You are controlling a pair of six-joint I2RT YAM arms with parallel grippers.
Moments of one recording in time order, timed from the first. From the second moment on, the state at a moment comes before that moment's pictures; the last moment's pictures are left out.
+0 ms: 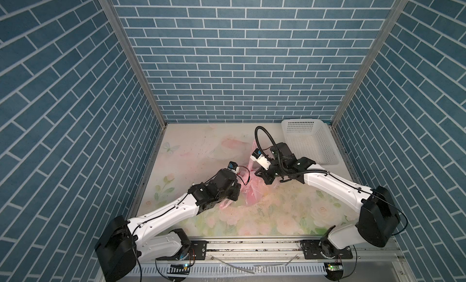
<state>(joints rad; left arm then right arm) -0.83 1.13 0.72 -0.37 -0.10 -0.44 0.73 1.46 1.09 -0.47 -0.35 -0.15</state>
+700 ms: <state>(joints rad) -0.62 1.05 0.59 -0.34 0.00 -0.45 0.55 1.07 0.72 -0.41 -0.14 0.11</state>
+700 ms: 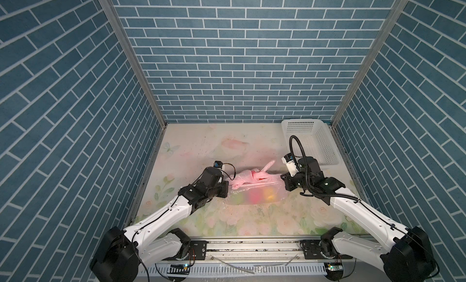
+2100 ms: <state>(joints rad) -0.56 0.99 0.63 -0.37 0.08 -0.42 0.71 1.29 0.94 -0.52 -0.13 -0.09</state>
